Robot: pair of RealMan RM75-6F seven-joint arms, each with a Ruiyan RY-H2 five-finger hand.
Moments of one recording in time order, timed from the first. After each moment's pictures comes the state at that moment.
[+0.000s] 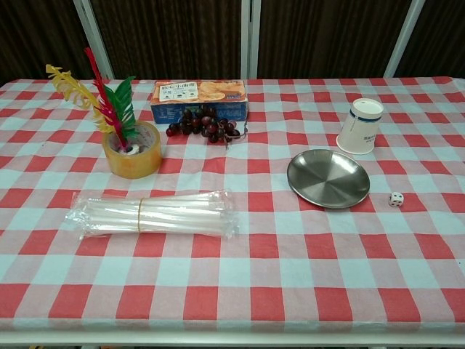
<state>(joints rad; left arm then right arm) -0.09 -1.16 -0.05 -1.56 1.46 1.49 0.11 0.24 -1.18 0.06 -1.60 -1.54 1.23 -0.19</state>
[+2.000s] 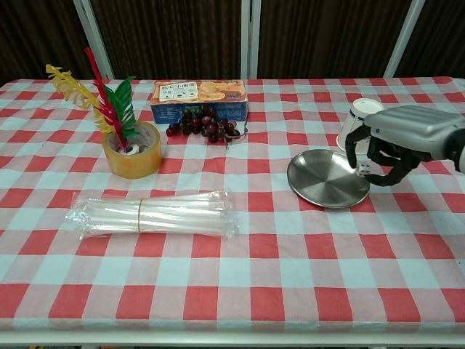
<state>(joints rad) -0.08 -1.17 -0.05 -1.53 1.46 1.47 0.08 0.63 -1.49 0.11 -1.36 -1.32 0.83 -0.25</state>
